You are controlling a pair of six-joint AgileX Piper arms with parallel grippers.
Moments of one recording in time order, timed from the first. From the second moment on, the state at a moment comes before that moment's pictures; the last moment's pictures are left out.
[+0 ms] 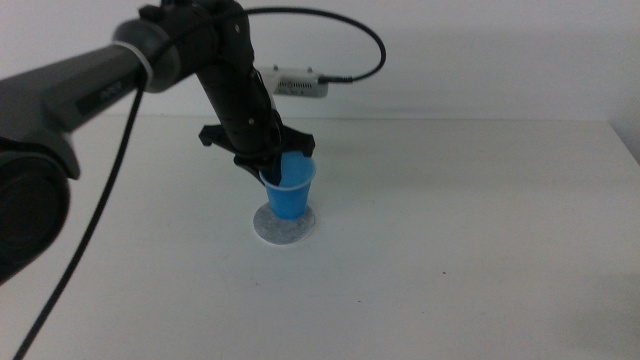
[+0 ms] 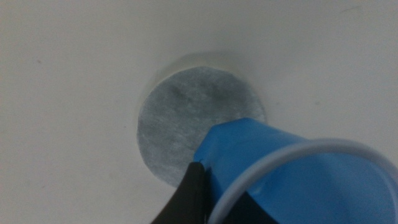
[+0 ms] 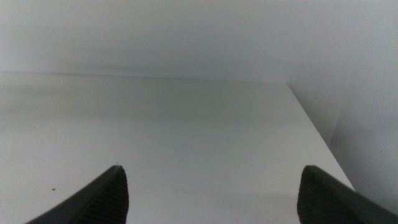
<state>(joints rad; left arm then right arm) -0.36 2.16 -1.90 -0.19 1.22 0.01 -0.02 0.00 0.00 -0.04 0.25 -0.02</state>
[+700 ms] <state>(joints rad) -0.36 2.22 -1.90 -0.17 1.22 0.03 -0.02 0.00 0.00 -0.04 0.25 -0.02</state>
